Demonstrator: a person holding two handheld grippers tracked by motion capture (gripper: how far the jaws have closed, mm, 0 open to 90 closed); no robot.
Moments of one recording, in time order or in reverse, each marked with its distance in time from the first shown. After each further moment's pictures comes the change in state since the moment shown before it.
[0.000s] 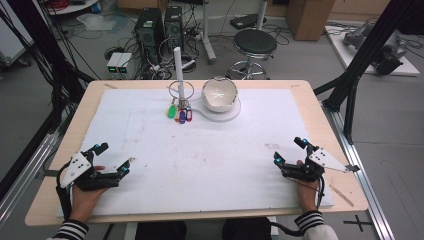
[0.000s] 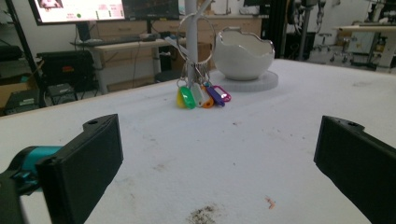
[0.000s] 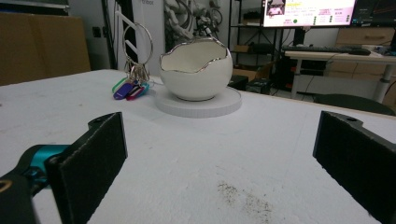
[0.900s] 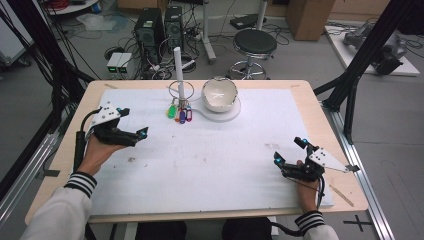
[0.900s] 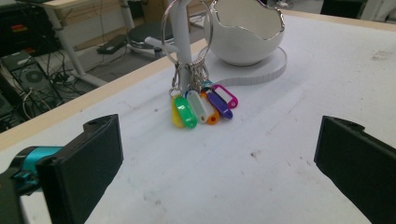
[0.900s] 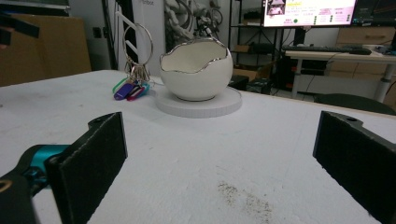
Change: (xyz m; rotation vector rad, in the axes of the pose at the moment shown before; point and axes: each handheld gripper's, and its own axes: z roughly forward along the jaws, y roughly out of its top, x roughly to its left) left arm 0.027 0.071 0.100 0.284 -0.121 0.063; right arm 0.000 0.000 0.000 0.000 0.000 0.010
